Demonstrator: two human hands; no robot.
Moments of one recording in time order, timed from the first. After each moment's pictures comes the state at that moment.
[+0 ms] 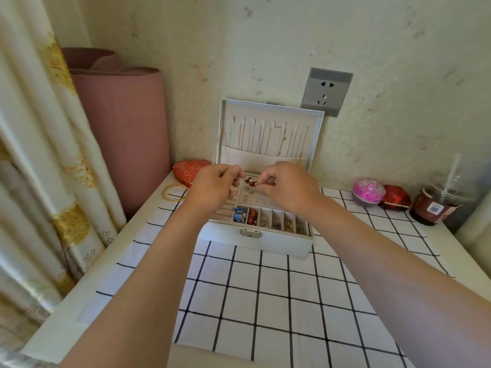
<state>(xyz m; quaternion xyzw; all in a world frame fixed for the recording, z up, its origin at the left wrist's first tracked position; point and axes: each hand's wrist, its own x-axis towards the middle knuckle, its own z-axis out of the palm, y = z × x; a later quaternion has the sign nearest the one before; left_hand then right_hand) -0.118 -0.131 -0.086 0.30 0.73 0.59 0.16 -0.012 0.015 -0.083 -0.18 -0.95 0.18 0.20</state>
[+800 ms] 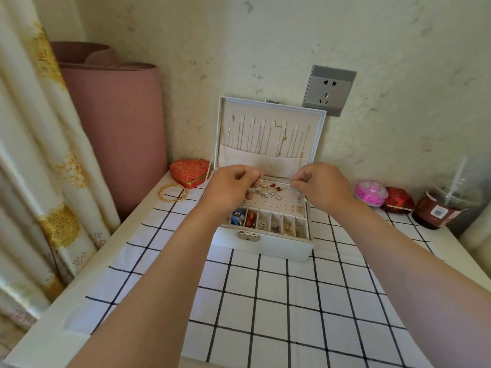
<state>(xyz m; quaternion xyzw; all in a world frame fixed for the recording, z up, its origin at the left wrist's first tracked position) -0.104 -0.107 -0.090 0.31 0.71 0.60 0.20 0.012 0.083 -0.096 -0.30 -0.92 0.17 0.21</state>
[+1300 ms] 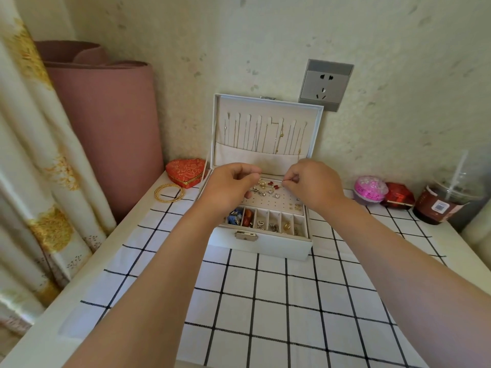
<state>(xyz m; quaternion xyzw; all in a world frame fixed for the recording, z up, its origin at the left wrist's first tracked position) -0.102 -0.104 -0.091 0.31 0.70 0.61 0.21 0.001 0.075 -0.102 -0.25 -0.94 0.07 0.22</state>
